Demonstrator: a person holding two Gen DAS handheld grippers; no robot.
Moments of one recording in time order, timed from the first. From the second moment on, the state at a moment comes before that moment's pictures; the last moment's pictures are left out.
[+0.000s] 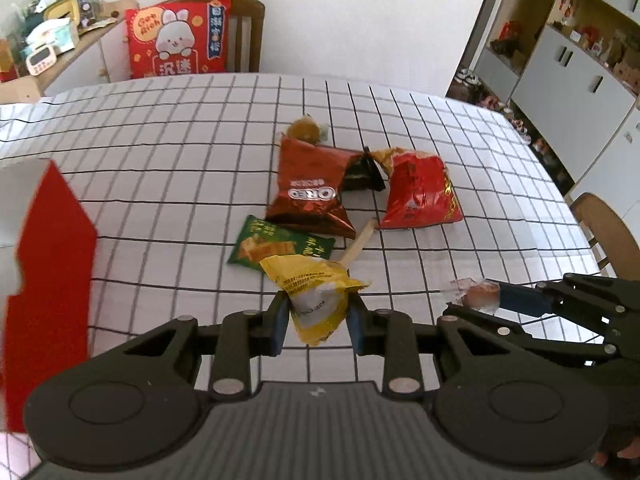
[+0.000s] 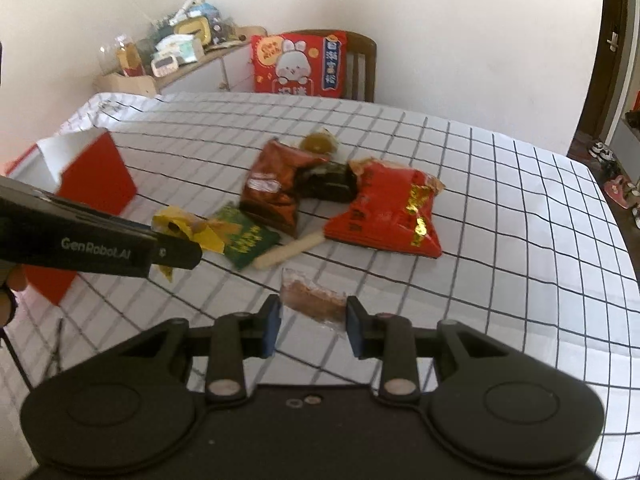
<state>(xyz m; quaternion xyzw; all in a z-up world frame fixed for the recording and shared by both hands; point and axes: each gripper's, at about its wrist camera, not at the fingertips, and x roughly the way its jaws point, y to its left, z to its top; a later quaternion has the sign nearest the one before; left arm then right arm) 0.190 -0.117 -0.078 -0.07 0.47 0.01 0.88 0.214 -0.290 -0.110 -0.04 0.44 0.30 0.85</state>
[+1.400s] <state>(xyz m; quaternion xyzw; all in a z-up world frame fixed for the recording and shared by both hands) 0.064 0.074 0.008 -0.10 0.41 0.11 0.90 0.143 -0.087 -0.004 -0.04 0.39 0.43 0.81</state>
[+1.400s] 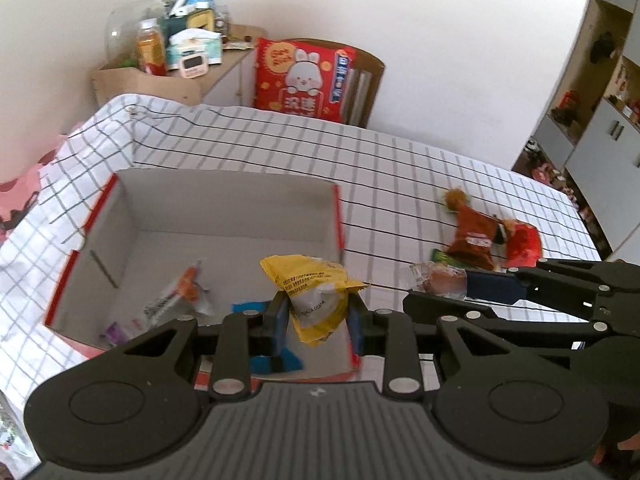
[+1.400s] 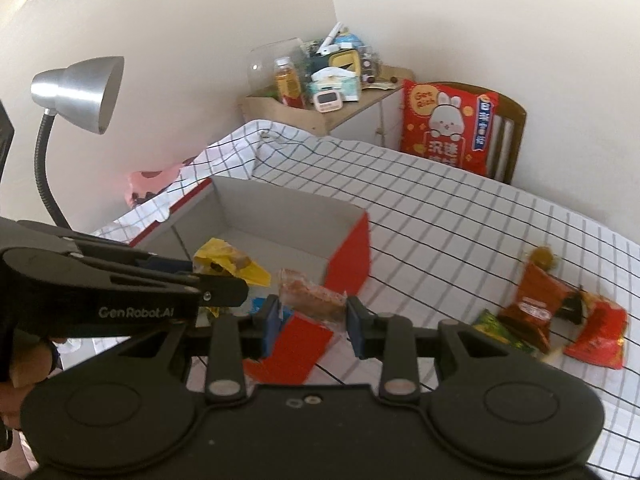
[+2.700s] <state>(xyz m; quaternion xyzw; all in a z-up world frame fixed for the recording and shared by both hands) 0.089 0.209 -0.074 -0.12 0.50 0.21 0.84 0.151 0.076 -0.089 -0.17 0.46 0.42 0.76</state>
